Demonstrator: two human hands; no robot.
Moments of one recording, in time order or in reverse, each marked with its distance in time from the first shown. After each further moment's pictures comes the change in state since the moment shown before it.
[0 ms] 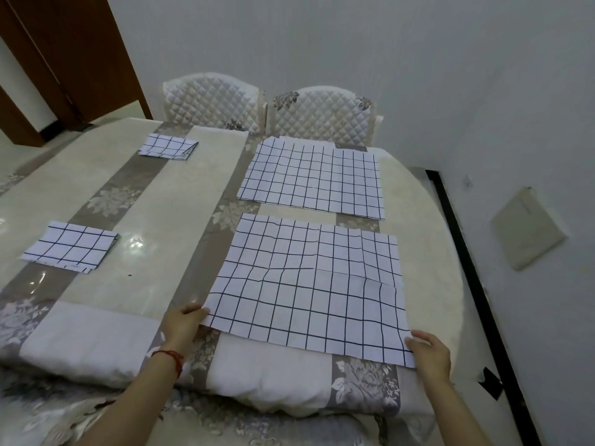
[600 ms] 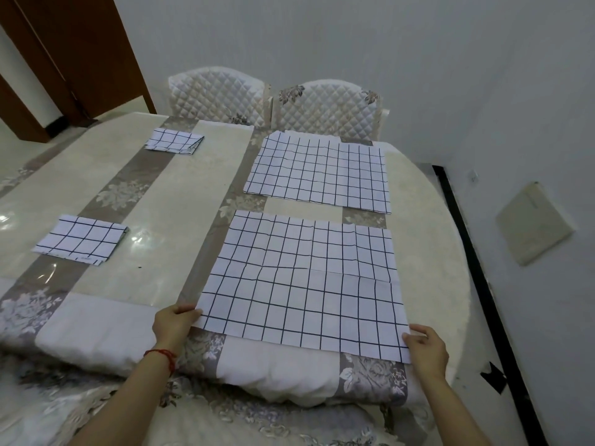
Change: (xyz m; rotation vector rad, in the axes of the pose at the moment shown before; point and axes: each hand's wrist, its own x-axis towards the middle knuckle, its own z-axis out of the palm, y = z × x) left_hand 0.009 -0.015 -0.030 0.132 0.072 0.015; right_hand -0.020 0.005 0.011 -0.134 -0.019 -0.146
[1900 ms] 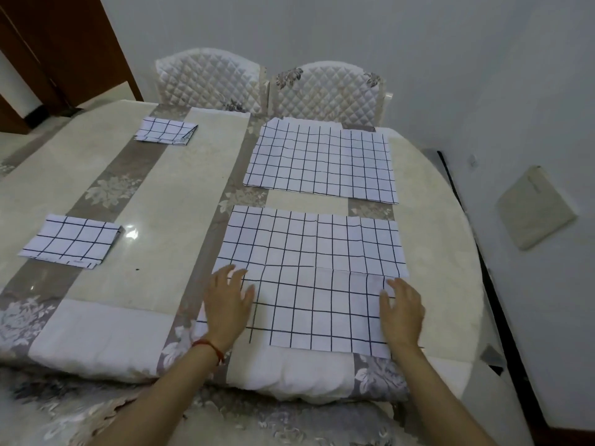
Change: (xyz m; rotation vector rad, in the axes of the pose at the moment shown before) left_hand -0.025 0.042 0.055 0.557 -0.019 0.733; right_hand -0.014 -0.061 0.064 -0.331 0.081 -0.400
